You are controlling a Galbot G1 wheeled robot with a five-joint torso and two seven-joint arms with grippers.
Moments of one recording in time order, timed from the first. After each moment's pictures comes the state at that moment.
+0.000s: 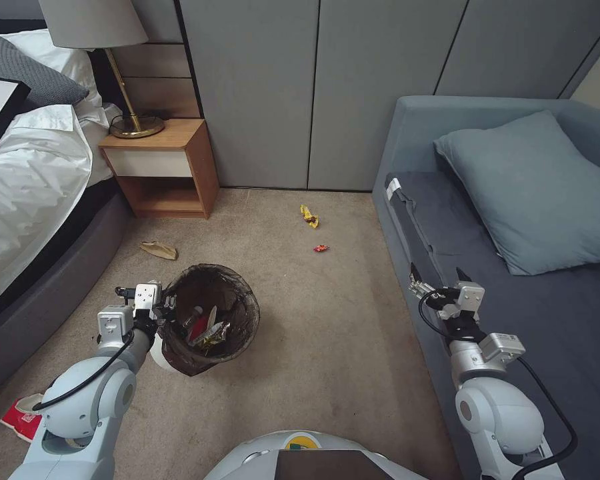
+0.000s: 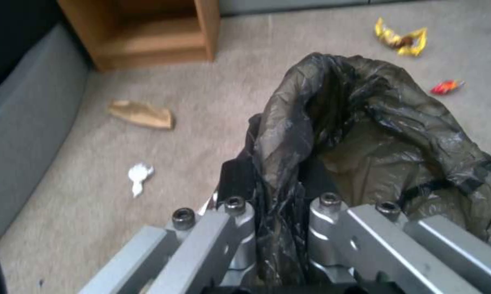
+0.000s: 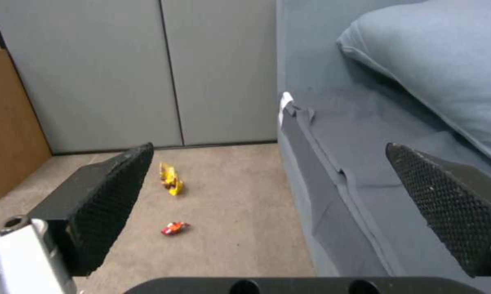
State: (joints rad) left arm 1.55 -1.27 -0.79 -2.34 -0.33 0.73 -0.02; right arm -1.61 1.37 0.74 2.20 0.33 -0.10 0.05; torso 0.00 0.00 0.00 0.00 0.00
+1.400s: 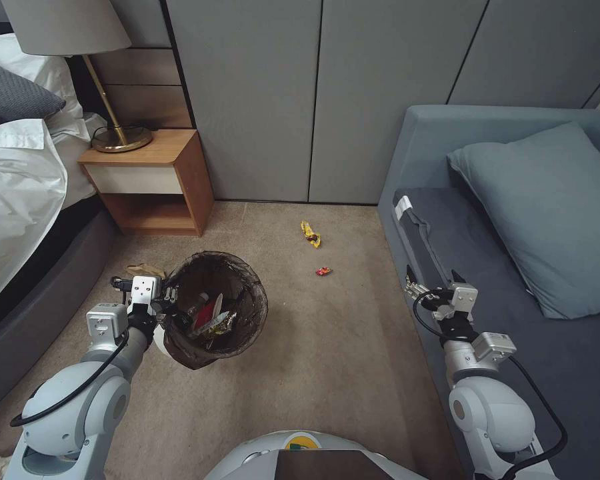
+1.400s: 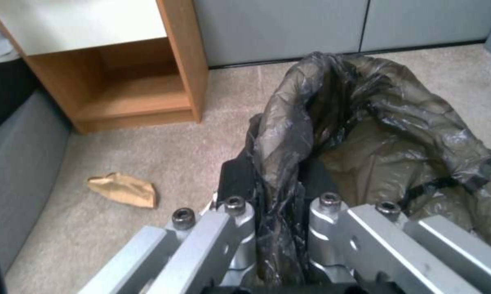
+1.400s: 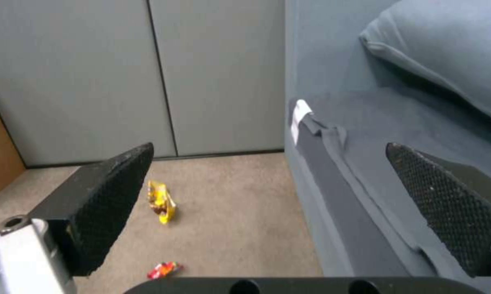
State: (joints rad) left arm 1.58 -1.27 -0.78 -2.43 -0.33 0.74 -0.03; right arm -1.60 1.38 0.72 2.19 0.31 -0.11 0.07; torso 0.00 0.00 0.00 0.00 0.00
